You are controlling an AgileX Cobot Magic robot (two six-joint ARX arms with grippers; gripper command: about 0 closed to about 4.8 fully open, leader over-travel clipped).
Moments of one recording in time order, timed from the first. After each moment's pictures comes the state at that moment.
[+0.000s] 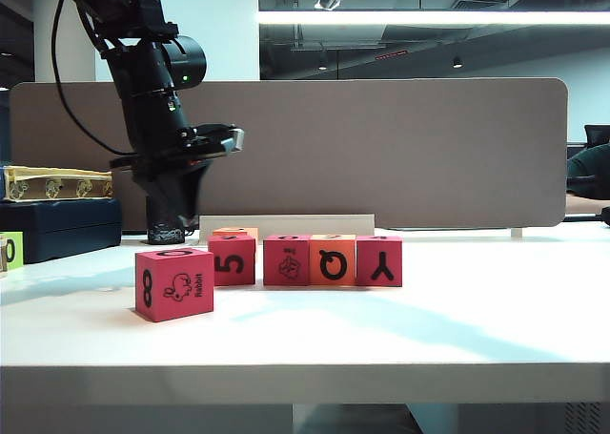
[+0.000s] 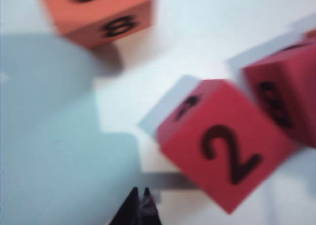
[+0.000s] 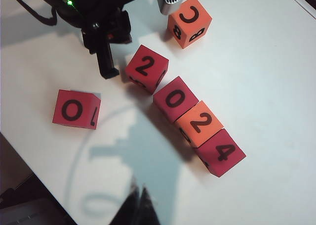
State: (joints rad) left arm -0.30 2.07 1.82 -0.93 0.12 0.21; right arm 0.64 1.83 2.16 -1.24 -0.08 -0.16
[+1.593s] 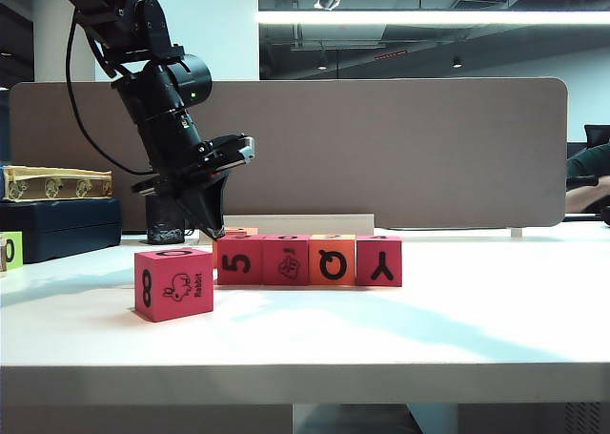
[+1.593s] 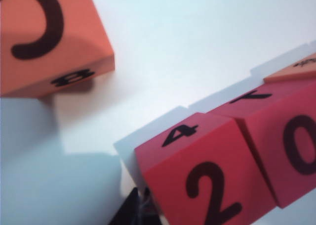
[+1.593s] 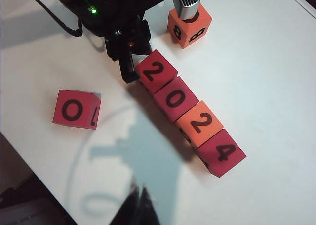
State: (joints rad) left arm -0.30 2.13 1.82 -0.81 0.27 0.16; right arm 0.64 1.83 2.16 -1.24 -0.08 -0.16
